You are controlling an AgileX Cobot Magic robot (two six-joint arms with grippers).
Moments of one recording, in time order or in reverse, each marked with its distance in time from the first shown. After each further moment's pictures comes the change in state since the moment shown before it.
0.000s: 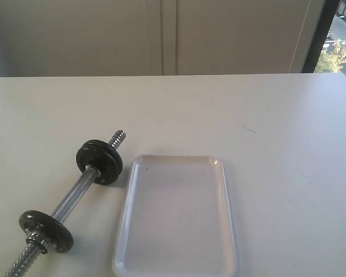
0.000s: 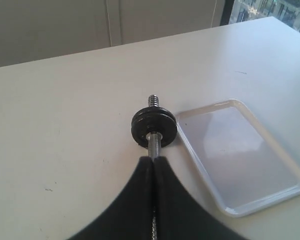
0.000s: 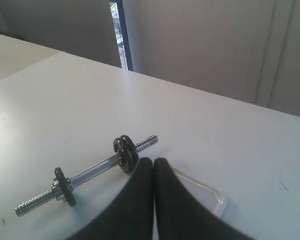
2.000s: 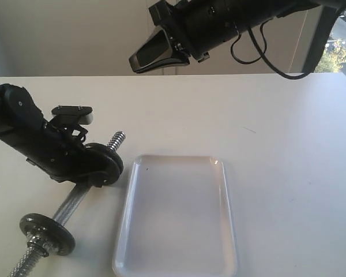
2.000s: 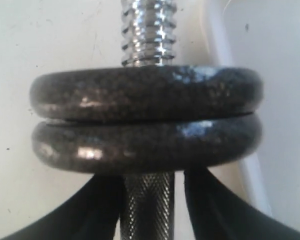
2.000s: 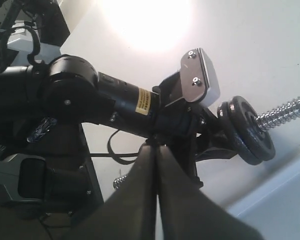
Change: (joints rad) left arm -0.094 1.534 -0.212 -0.308 -0.479 0.242; right arm -0.001 1.317 -0.677 0.643 0.331 -0.415
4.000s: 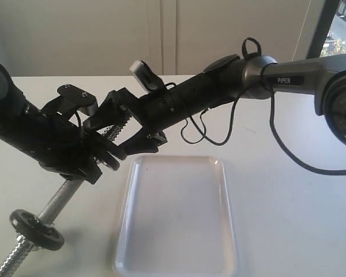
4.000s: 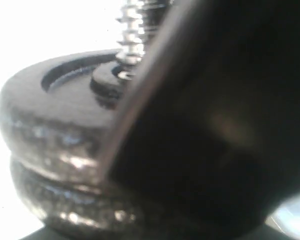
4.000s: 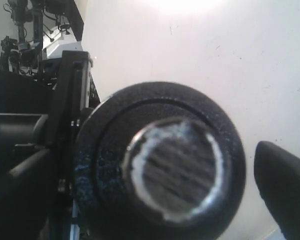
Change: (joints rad) left arm -0.023 -0.175 0.008 0.029 0.106 0.299; right arm 0.100 0.396 0.006 0.234 -0.013 0.001
